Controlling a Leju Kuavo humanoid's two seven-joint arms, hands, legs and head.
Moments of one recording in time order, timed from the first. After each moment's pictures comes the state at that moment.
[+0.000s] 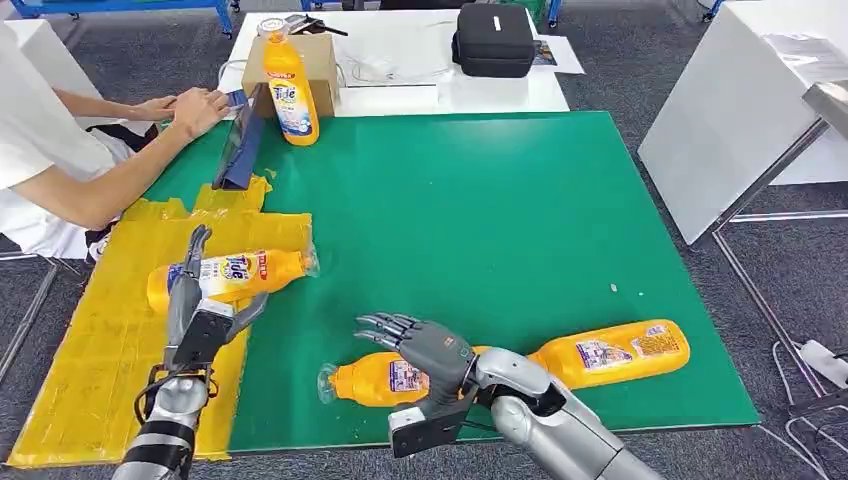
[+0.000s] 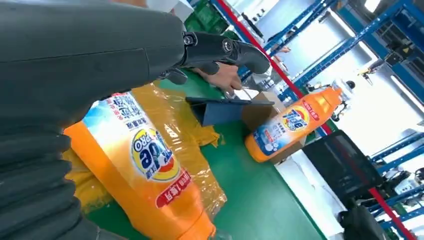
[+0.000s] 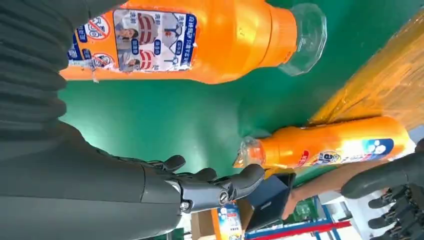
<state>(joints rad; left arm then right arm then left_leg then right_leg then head) -0.19 -0.04 0.08 -1.13 -0.53 0.38 -0.64 -0.42 -0.10 0.87 -1.16 0.66 0.01 -0.38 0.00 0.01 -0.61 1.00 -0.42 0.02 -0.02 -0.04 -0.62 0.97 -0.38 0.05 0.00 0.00</state>
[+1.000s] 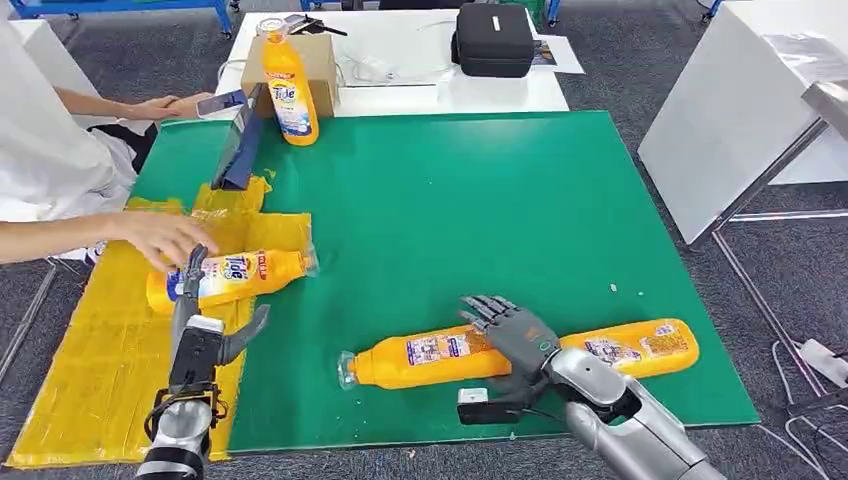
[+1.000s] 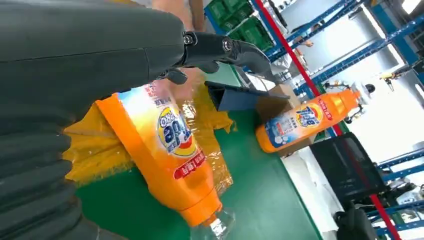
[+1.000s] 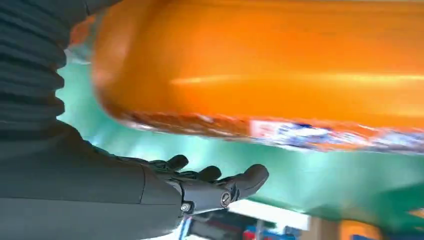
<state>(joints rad) -0.09 -0.11 0.09 -1.24 -0.45 0.35 -0.61 -0.36 -0.34 0.77 -1.23 0.97 -0.07 -0.10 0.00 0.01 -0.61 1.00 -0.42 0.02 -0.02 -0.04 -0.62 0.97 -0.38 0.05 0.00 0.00</state>
